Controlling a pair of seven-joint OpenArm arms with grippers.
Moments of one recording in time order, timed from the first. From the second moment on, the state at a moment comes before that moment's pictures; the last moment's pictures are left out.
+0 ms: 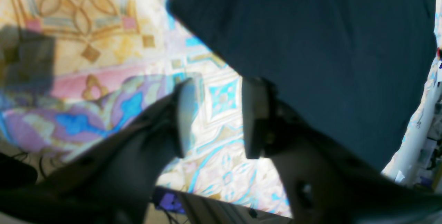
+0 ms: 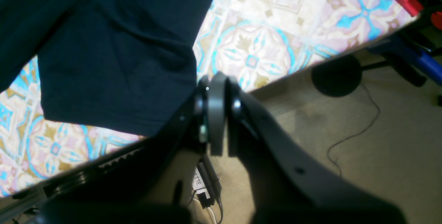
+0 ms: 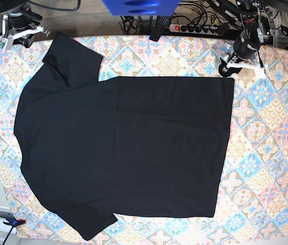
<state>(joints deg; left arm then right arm) 30.6 -6.7 -24.5 97.6 -53.7 1.8 42.9 -53.5 10.4 27.1 108.9 34.2 1.0 -23.8</state>
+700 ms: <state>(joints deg) 21.9 -5.0 -24.6 87.2 -54.2 1.5 42.6 -53.4 10.4 27.1 109.1 34.2 1.0 -23.9</state>
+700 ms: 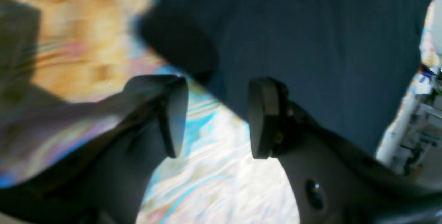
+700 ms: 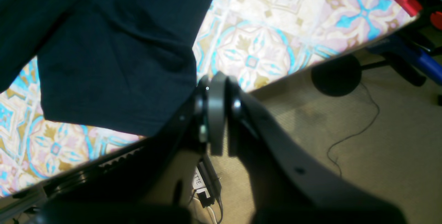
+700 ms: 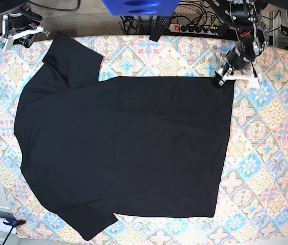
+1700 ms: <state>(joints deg) 20.4 -6.9 -24.3 82.0 -60.1 1.3 43.0 -33.8 10.5 31.1 108.0 34.2 0.9 -41.3</state>
